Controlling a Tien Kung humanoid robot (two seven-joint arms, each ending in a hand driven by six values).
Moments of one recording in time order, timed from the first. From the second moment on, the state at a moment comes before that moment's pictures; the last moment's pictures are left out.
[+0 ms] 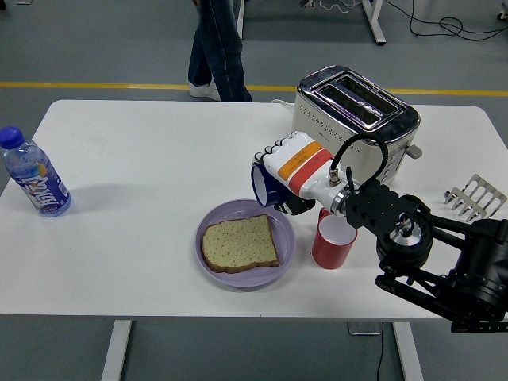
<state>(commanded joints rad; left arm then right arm) -0.19 0.01 -0.33 -0.28 0.22 0.30 0.10 0.92 -0.30 0.32 1.43 -2.27 -0.07 -0.33</state>
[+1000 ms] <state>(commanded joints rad) -0.18 0.01 -0.34 -0.28 0.22 0.30 0.10 0.87 -0.32 0.39 1.44 -1.93 -0.23 -0.24</state>
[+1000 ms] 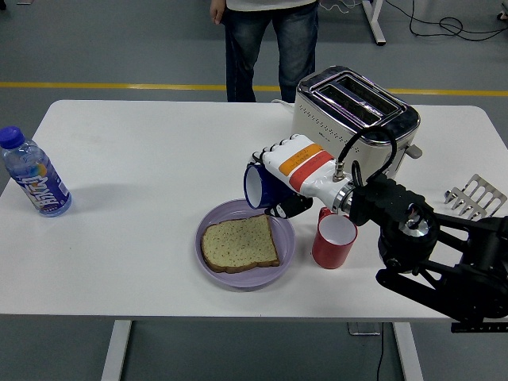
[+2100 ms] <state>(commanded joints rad) -0.18 0.01 -0.33 -0.28 0.21 0.30 0.10 0.37 -0.32 1.10 1.50 -1.02 -0.49 0.19</state>
